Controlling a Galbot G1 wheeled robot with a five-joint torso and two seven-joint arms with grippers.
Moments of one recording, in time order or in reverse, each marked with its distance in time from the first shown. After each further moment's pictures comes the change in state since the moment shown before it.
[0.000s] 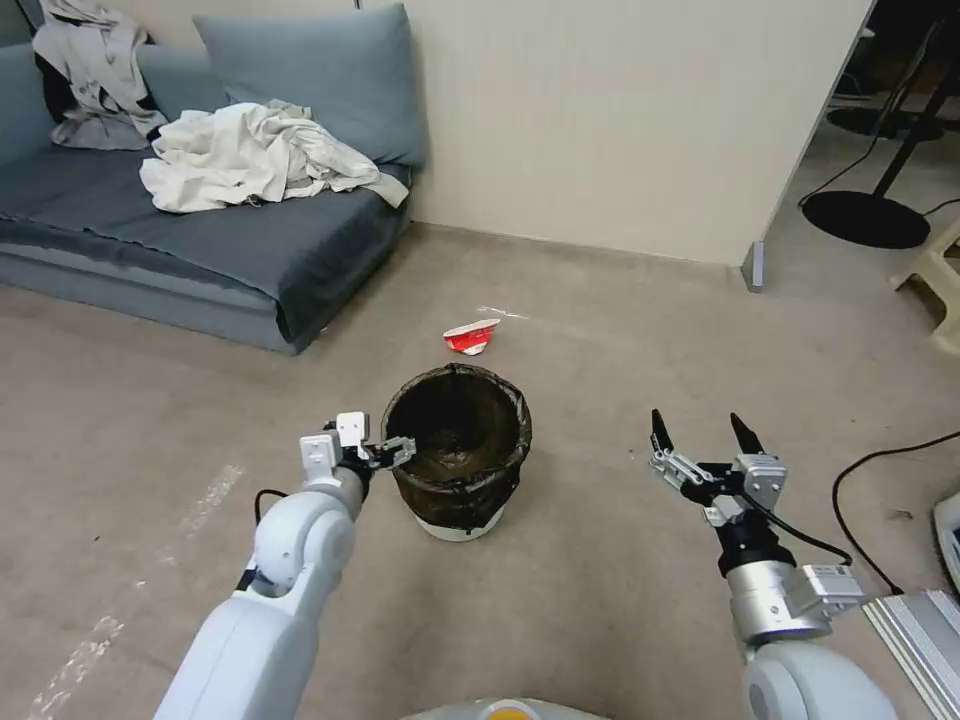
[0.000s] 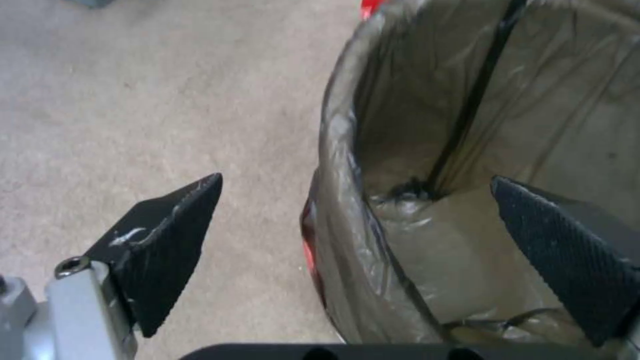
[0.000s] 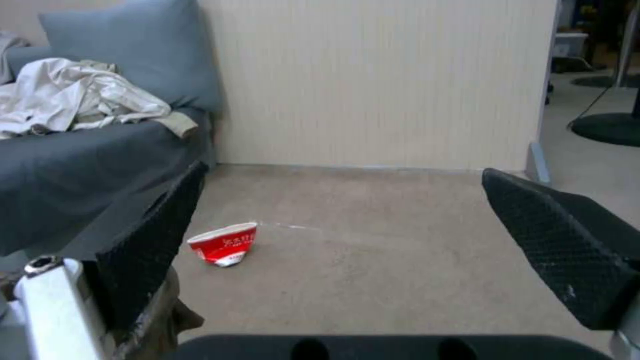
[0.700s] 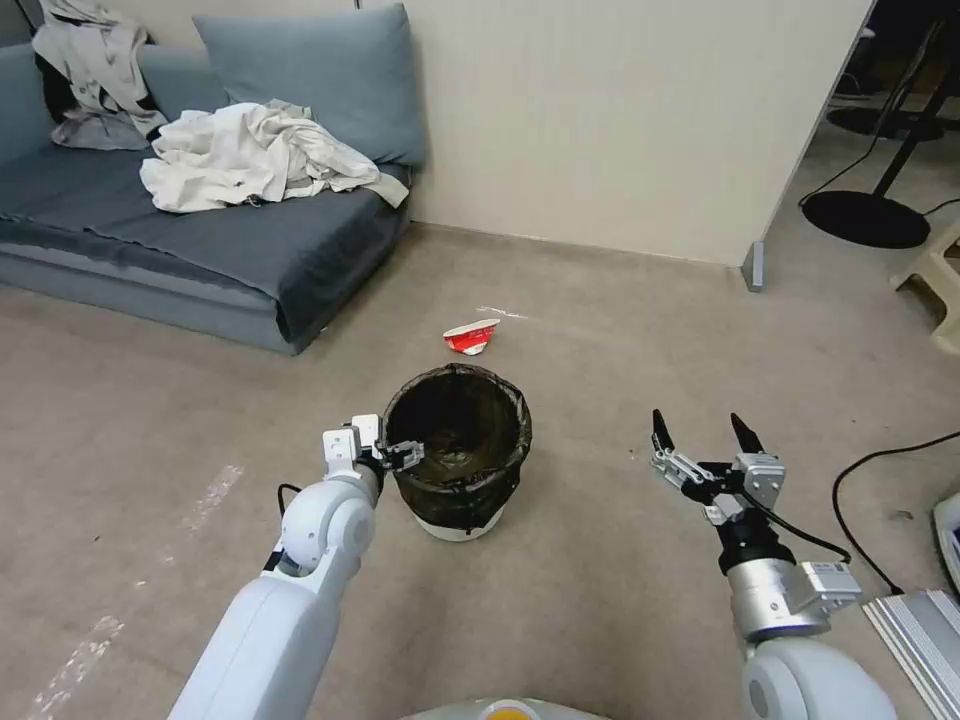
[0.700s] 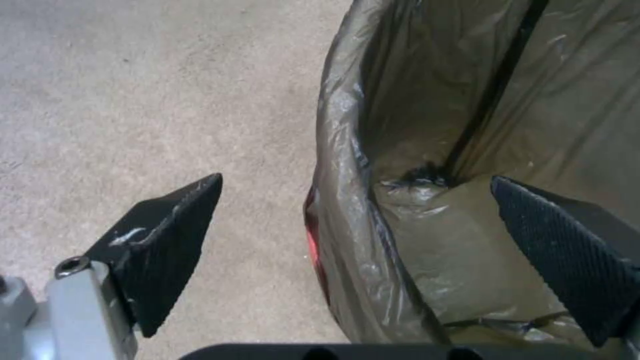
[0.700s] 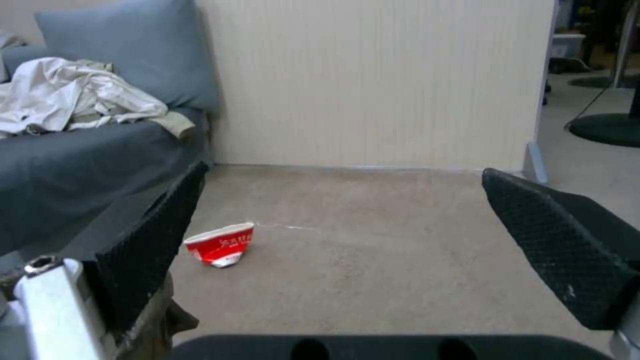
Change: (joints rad) left arm -0.066 -0.005 0.045 0.067 -0.043 0.032 -0.081; right arm 0.010 -0.010 0.002 -0.010 0.007 0.002 0.008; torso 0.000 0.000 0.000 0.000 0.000
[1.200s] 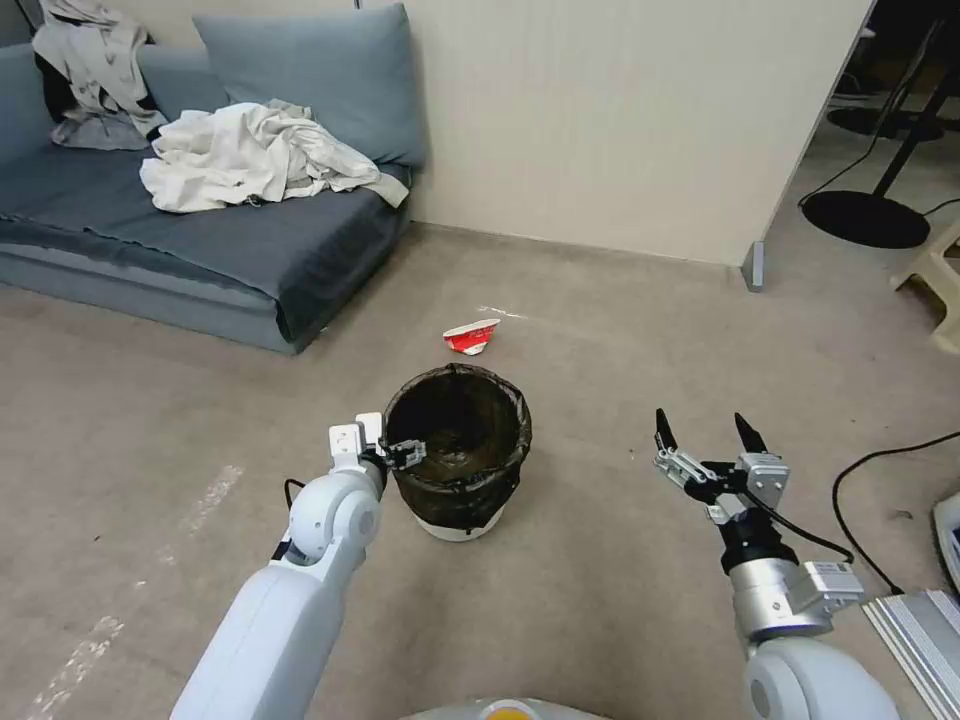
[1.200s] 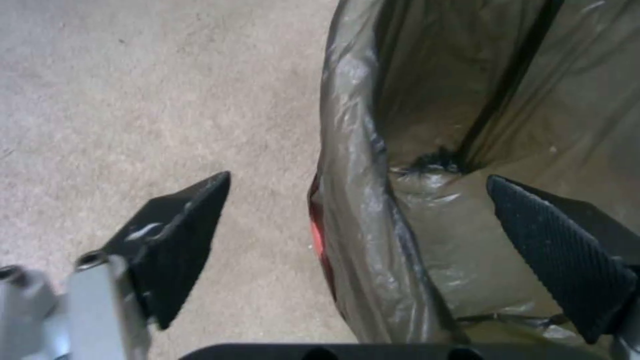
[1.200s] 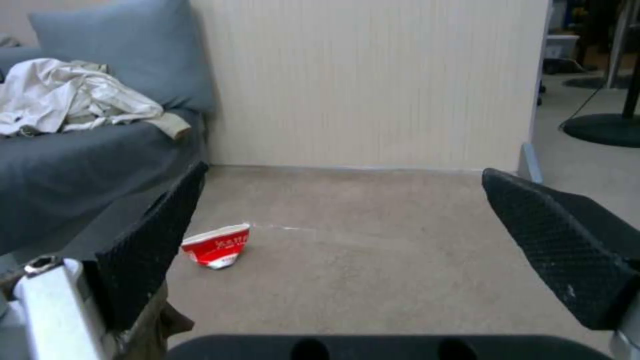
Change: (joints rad) left arm -0.031 0.001 0.017 0.052 -0.016 0.017 -0.019; right arm 0.001 0.000 0.003 0.000 0.001 0.001 0.008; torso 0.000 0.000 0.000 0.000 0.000
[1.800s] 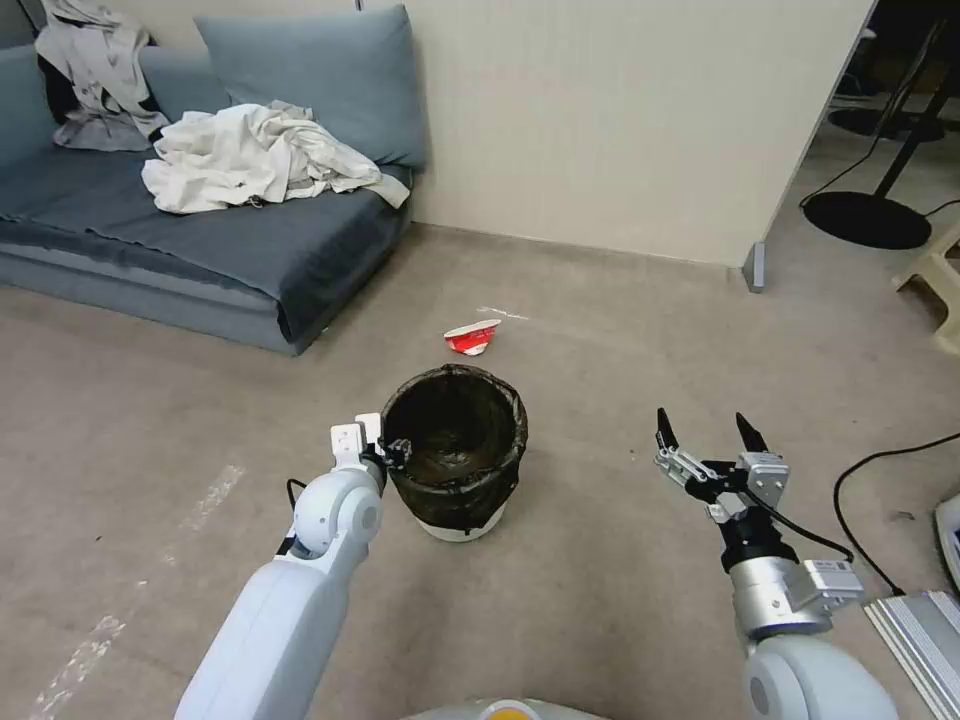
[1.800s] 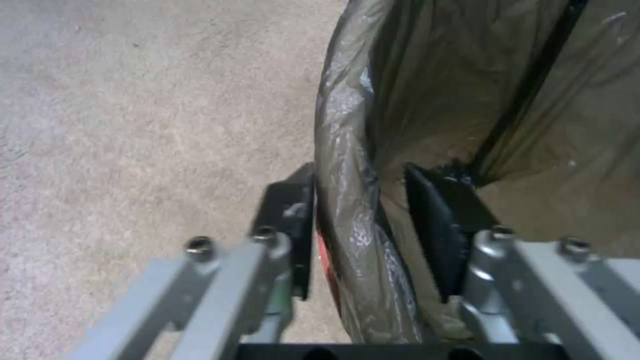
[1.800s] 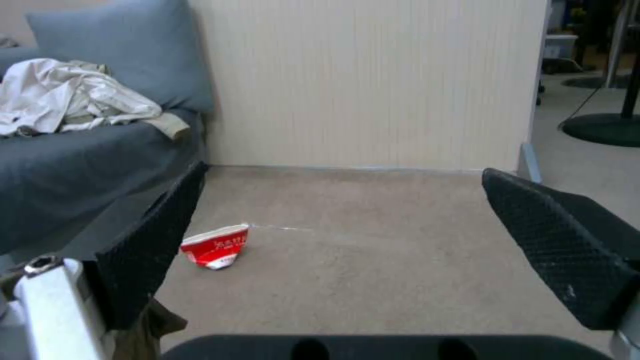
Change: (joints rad) left arm -0.013 -0.006 0.001 0.034 0.002 0.002 -0.007; right arm 0.006 -0.001 0.002 -0.009 0.000 0.000 0.003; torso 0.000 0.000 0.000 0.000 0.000
